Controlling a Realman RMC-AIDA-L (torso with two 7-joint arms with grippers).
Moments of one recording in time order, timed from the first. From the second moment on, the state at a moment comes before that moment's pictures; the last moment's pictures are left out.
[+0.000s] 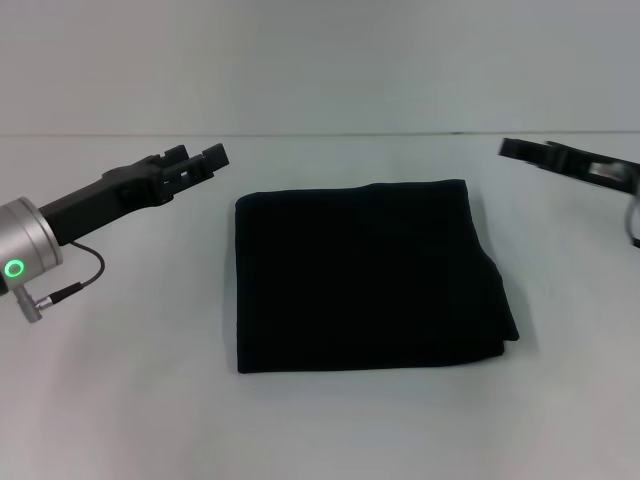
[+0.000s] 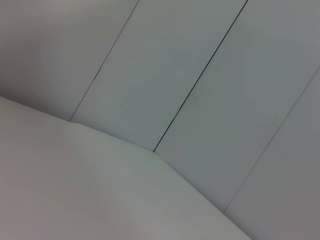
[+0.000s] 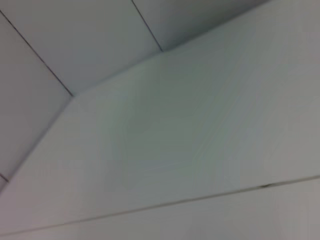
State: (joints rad) left arm -0.62 -2.08 0.29 0.47 1.94 1.37 -1.54; right arm 0.72 2.05 -0.63 -0.50 -1.95 -0.87 1.96
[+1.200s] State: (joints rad) left arm -0.63 -2.07 0.34 0.60 1.94 1.62 -1.49; right arm 0.42 1.96 -0.59 -0.60 -1.76 -1.44 1.57
